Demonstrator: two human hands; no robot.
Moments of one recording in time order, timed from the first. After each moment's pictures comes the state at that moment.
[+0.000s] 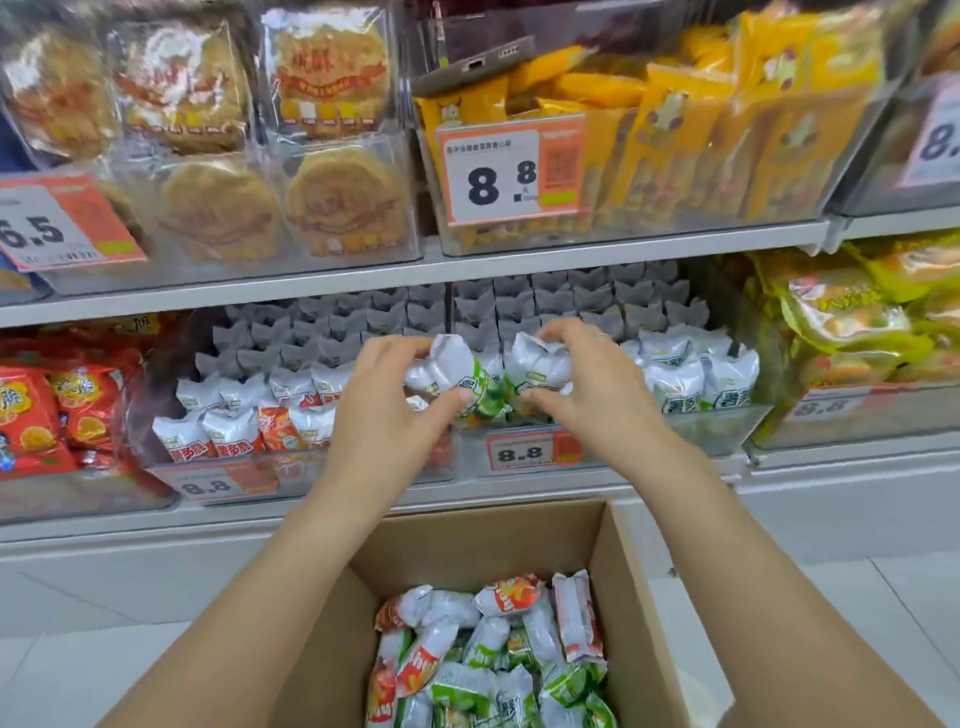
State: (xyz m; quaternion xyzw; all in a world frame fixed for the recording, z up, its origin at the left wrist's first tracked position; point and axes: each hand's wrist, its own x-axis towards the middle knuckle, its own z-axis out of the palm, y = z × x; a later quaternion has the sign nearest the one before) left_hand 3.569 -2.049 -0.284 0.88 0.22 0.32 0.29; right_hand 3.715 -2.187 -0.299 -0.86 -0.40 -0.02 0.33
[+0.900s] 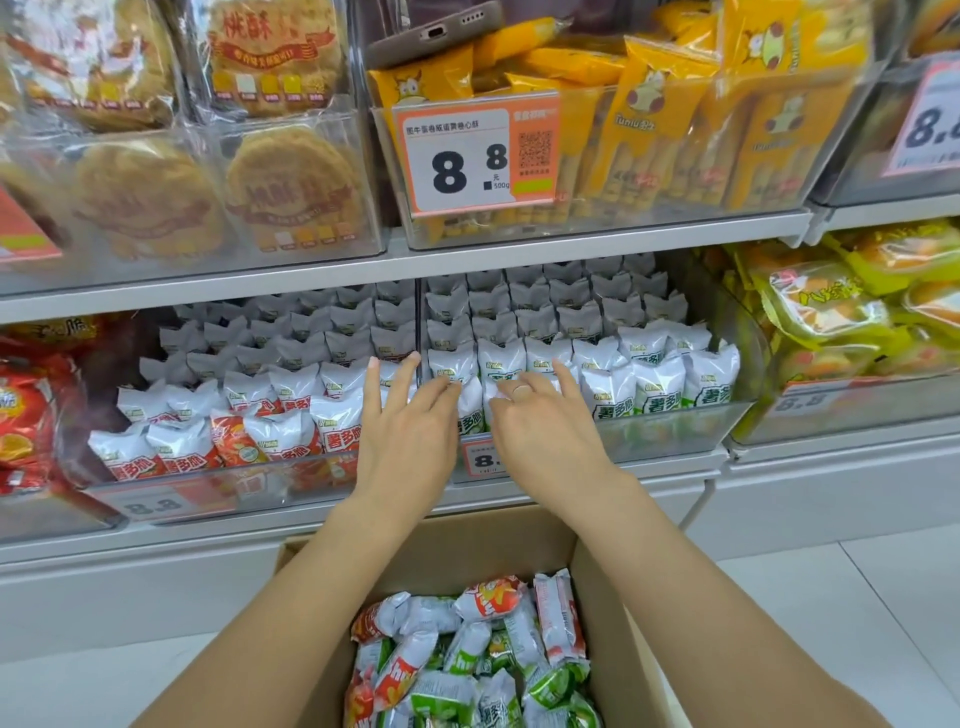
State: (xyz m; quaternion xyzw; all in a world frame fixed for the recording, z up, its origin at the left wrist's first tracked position) left_hand 3.615 -2.035 -0.359 0.96 0.15 0.24 -0.09; right_hand 3.700 -2.162 -0.340 -0.88 -0.46 -0.12 0.04
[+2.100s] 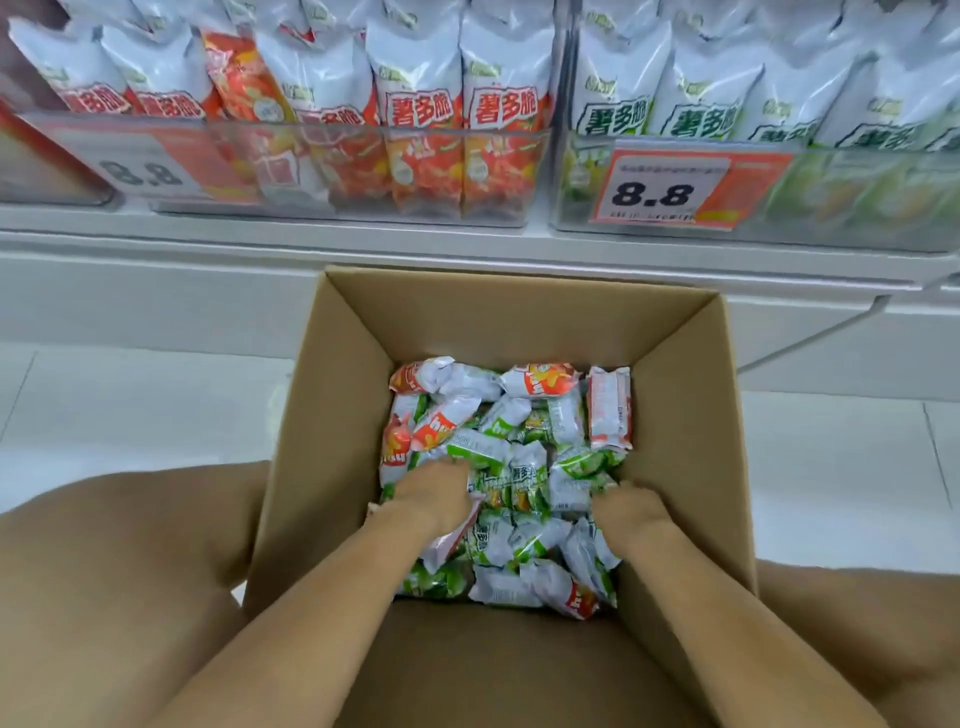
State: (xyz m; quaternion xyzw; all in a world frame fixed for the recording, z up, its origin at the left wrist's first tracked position) left_hand 3.453 -2.090 -0.602 0.85 0.26 -0.39 0.24; right_hand 3.593 -2.265 -0.609 -0.72 -0.45 0.40 -0.33
